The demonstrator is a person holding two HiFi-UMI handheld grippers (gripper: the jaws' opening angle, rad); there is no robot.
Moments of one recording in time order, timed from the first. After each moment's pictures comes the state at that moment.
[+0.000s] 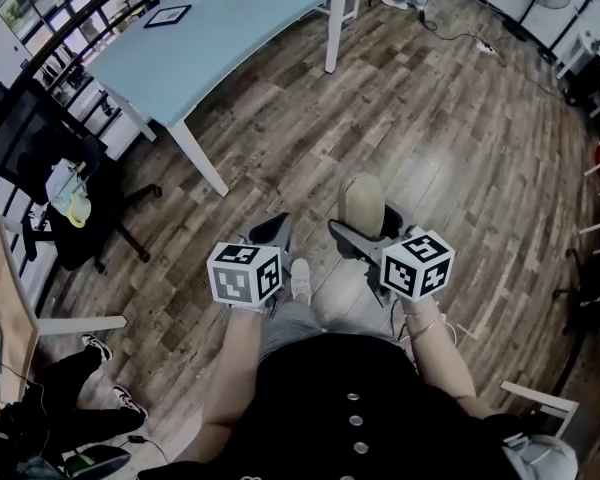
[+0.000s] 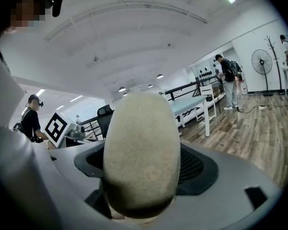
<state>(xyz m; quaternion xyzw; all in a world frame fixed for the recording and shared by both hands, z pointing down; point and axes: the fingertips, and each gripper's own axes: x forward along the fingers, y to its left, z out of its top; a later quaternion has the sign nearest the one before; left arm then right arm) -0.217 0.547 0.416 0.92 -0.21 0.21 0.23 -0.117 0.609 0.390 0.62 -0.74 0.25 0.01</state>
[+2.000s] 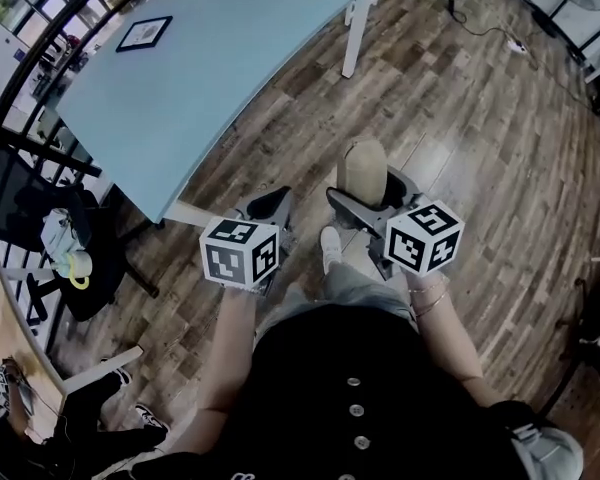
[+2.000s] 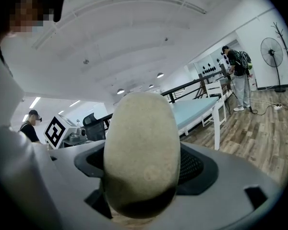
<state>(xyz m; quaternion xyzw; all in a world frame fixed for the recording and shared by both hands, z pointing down) -0.036 0.215 0.419 0.93 -0.20 0.24 0.22 0.060 0.259 0.390 0.60 -0.76 0.26 -0.01</state>
